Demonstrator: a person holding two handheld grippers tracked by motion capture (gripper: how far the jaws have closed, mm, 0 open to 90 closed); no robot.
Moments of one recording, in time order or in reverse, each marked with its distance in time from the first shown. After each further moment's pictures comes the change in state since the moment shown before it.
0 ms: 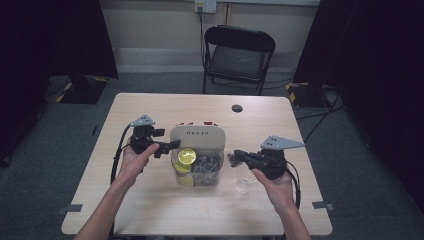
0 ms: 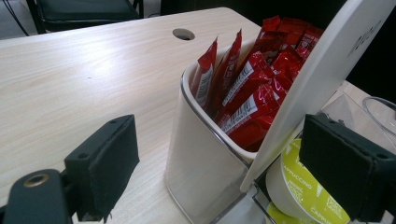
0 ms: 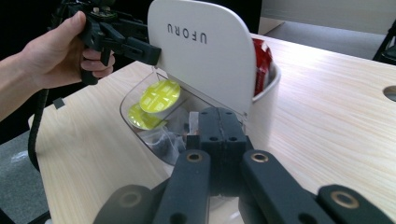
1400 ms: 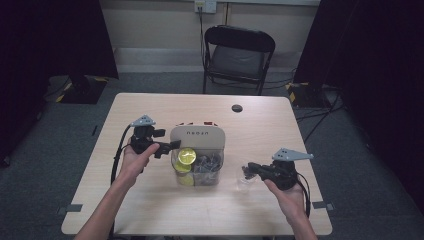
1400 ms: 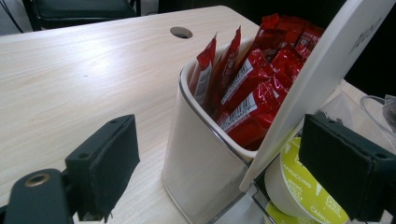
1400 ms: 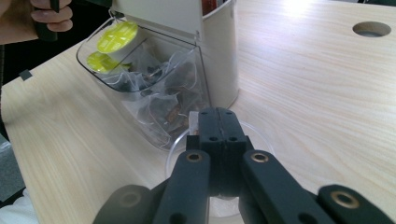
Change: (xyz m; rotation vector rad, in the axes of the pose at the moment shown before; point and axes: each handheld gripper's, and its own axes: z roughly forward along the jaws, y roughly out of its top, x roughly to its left) left arm 0.001 -0.001 0.002 0.016 -0.009 -0.002; right arm -0.025 -0.047 -0.015 0.095 -0.067 0.063
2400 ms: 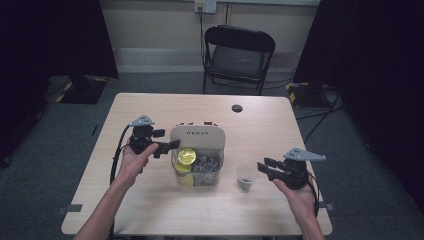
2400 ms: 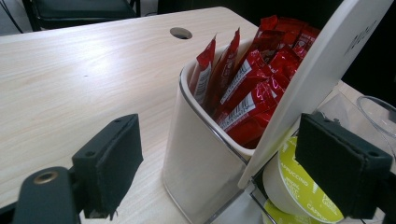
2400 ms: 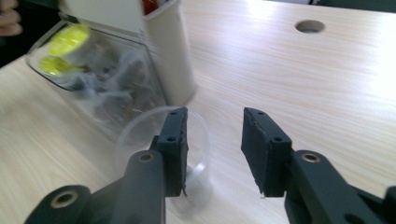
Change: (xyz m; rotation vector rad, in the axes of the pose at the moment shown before) left arm 0.000 0.000 -0.005 -0.016 0.002 -0.006; right arm -0.019 -0.007 -0.019 -0.014 -0.131 0.035
